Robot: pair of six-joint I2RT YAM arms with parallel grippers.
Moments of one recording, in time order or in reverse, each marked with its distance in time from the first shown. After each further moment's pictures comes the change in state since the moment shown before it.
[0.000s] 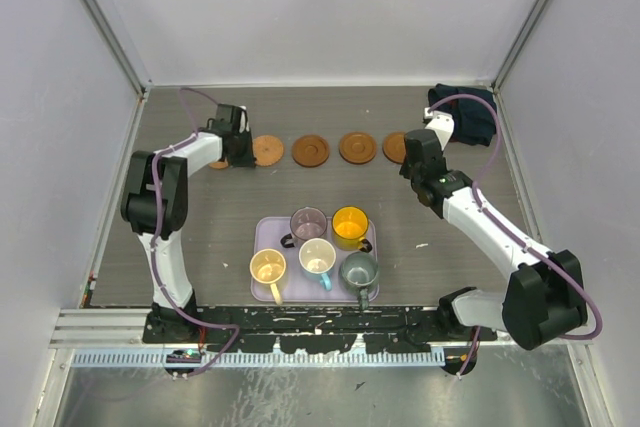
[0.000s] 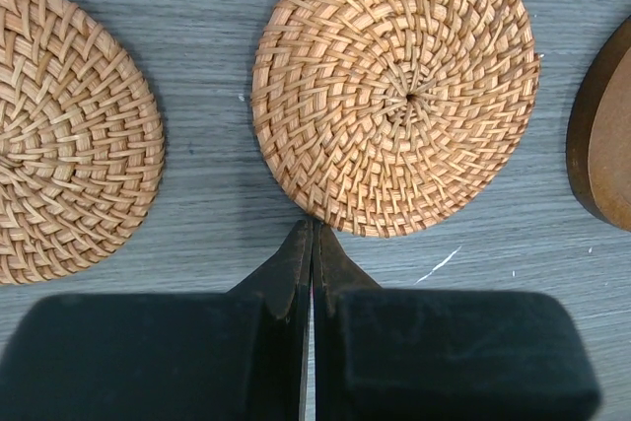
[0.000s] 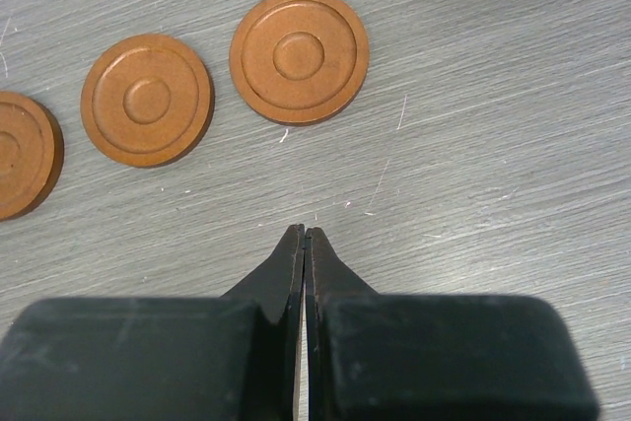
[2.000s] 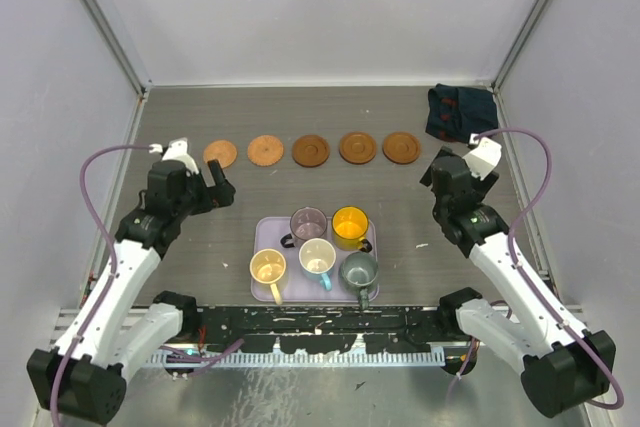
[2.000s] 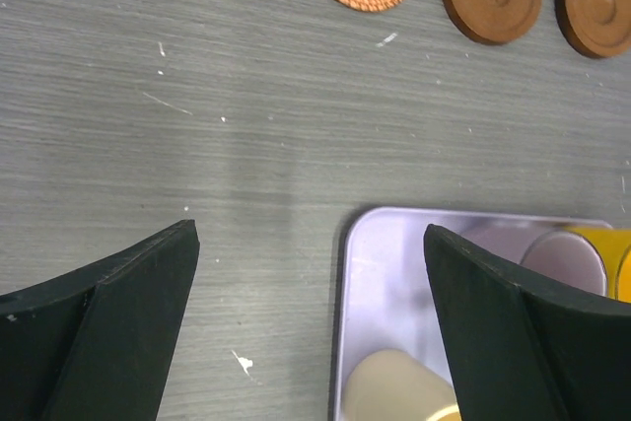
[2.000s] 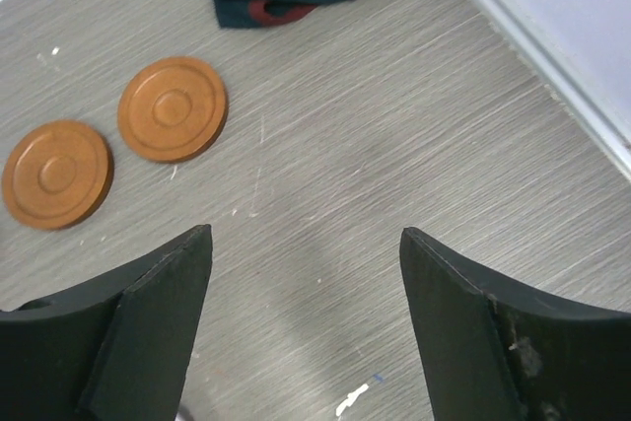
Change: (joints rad) left arm -0.009 -1.132 -0.587 -0.189 -0.112 -0.087; right arm -0.026 -0.367 -0.144 -0.158 0.279 0.104
